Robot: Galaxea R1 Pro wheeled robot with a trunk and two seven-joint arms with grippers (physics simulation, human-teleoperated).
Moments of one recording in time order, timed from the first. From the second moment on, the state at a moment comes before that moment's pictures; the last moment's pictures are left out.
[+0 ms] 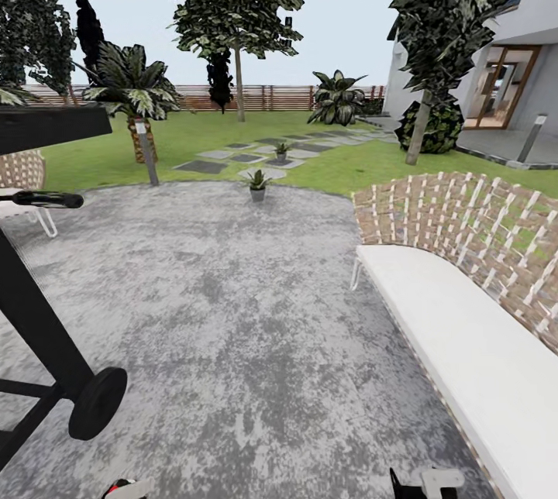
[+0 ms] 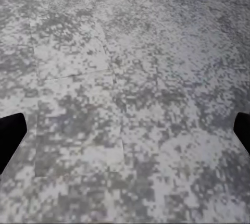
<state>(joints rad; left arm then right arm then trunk) -0.24 0.04 0.25 -0.25 -0.05 -0.61 0.12 -0.38 -0.12 0.00 -0.05 0.00 -0.64 0.00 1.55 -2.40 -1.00</state>
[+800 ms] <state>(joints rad) -0.24 0.04 0.25 -0.25 -0.05 -0.61 0.12 -0.38 -0.11 0.00 -0.05 0.00 -0.64 0.00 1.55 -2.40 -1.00</state>
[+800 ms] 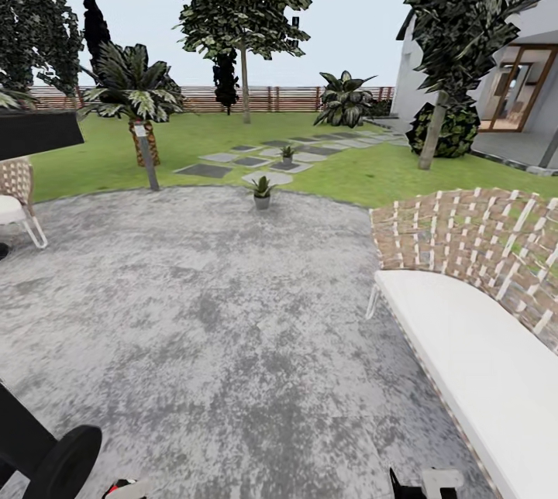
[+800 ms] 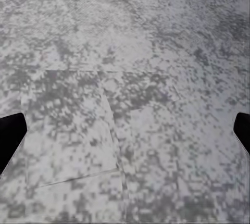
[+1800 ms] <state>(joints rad) -0.24 0.04 0.25 -0.25 -0.05 -0.61 0.12 -0.38 -0.11 0.00 -0.05 0.01 -0.64 0.00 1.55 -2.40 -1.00</state>
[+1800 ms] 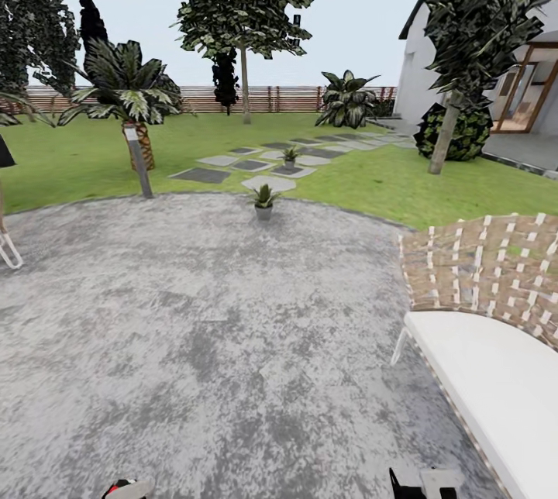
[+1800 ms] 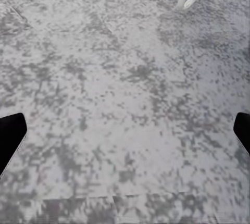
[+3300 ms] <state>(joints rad) -0.24 0.04 0.25 -0.25 -0.05 -0.61 0.12 -0.38 -0.12 0.00 -0.05 0.01 -0.64 0.00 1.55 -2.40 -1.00</state>
